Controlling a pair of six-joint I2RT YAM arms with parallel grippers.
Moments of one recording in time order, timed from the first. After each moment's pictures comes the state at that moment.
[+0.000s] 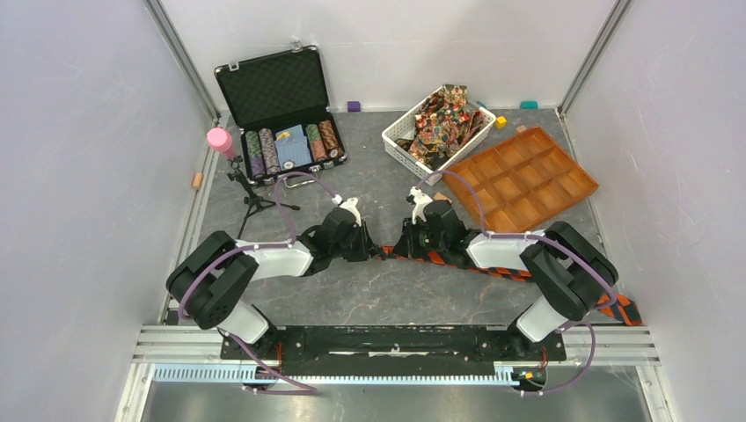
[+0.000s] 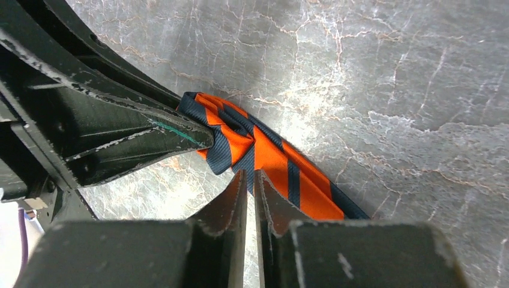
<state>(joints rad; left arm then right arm) -0.73 1.52 0.55 0.26 0.10 -0.71 0.69 1.60 0.61 0.32 -0.30 0.50</state>
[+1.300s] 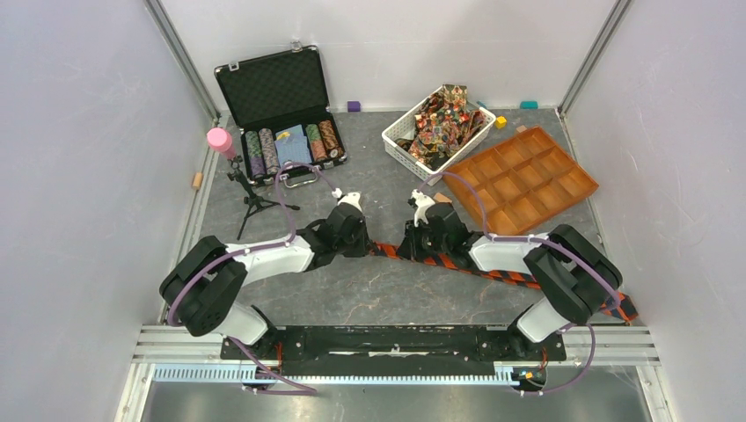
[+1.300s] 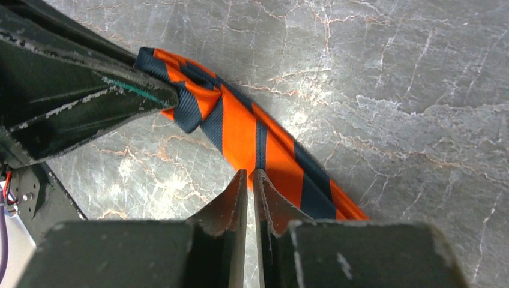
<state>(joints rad) -0.75 1.47 0.64 0.04 -0.07 -0.67 0.69 1.58 0.58 0.31 -0.27 0.46</state>
